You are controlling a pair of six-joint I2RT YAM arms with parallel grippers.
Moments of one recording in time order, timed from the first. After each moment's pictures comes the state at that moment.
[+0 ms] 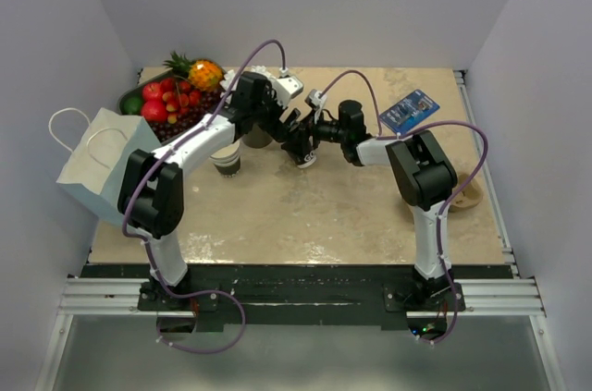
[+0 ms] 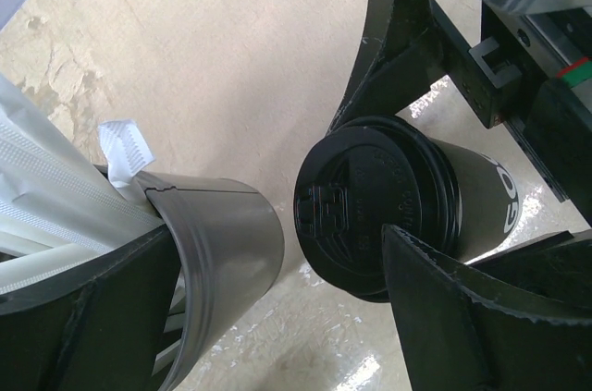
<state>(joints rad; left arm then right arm) -0.45 1.83 1.45 -0.26 0.17 0.34 0.43 2.14 1.23 0.70 -0.80 0.09</state>
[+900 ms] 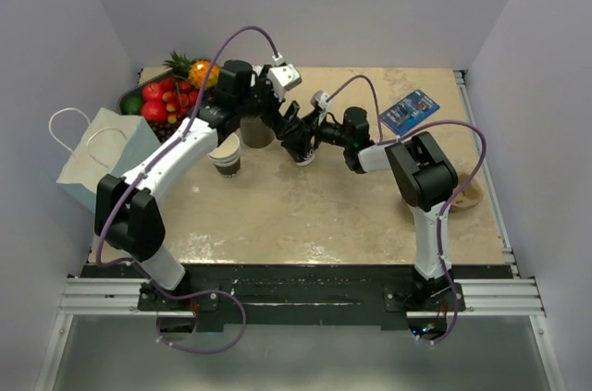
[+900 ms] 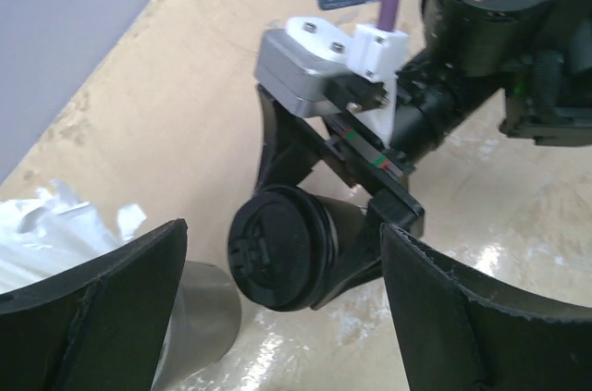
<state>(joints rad) -0.45 1.64 1.44 -0.23 0.43 0.34 0.43 2.13 1.14 0.94 -0.78 0.17</state>
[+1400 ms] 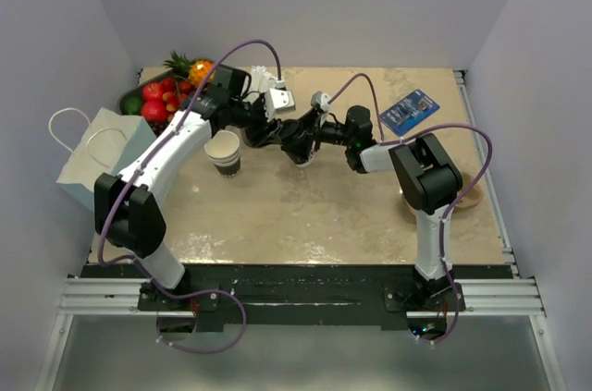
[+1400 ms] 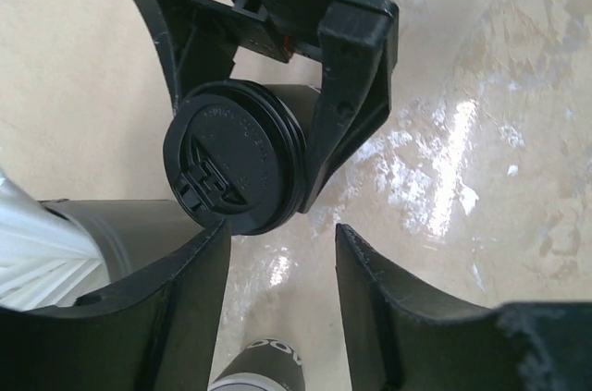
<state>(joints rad) -0.39 1.66 1.51 -0.66 0.63 0.69 0.43 2.09 1.12 0.99 -0.91 0.17</state>
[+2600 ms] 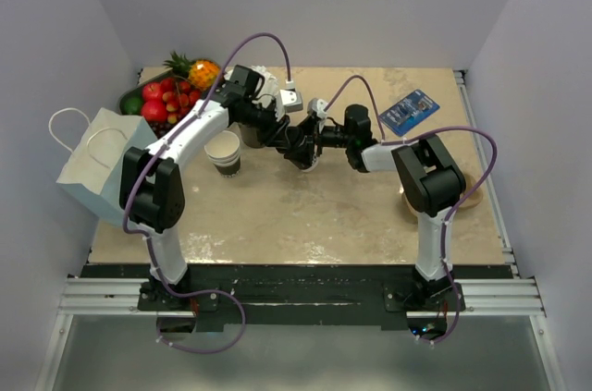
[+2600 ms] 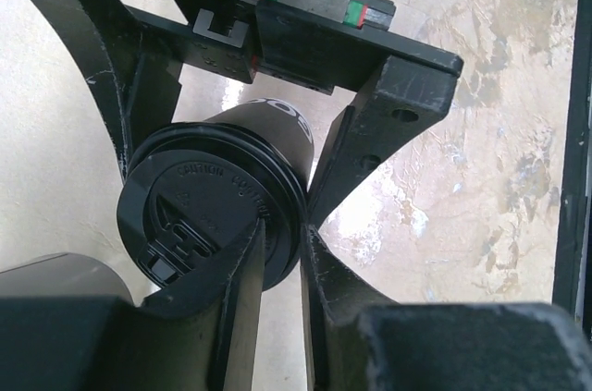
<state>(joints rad) -0.40 1.88 1.63 -0.75 0.80 0.68 0.43 2.06 1.11 0.82 -0.99 -0.02</state>
